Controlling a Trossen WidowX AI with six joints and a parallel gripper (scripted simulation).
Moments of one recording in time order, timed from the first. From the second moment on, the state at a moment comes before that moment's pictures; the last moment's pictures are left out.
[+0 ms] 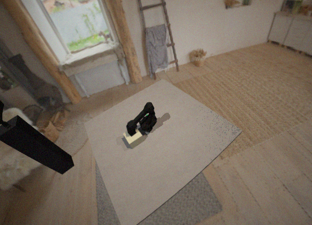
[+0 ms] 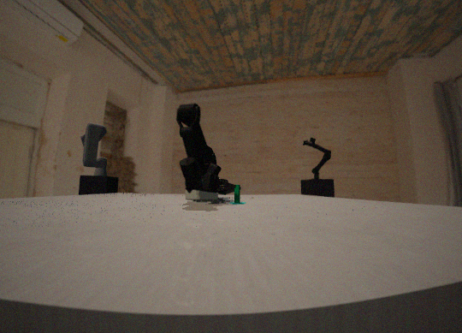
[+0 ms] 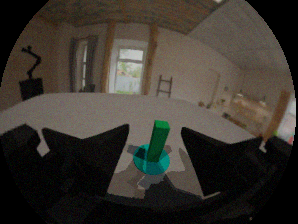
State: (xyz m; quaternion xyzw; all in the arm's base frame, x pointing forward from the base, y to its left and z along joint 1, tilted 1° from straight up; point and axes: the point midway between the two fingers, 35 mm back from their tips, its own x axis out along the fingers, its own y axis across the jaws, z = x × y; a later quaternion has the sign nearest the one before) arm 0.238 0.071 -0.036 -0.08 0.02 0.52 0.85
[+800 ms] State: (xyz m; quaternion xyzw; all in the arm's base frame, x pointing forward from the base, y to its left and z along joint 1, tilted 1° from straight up) arm 0.247 0.068 0.028 -0.05 0.03 0.52 0.86
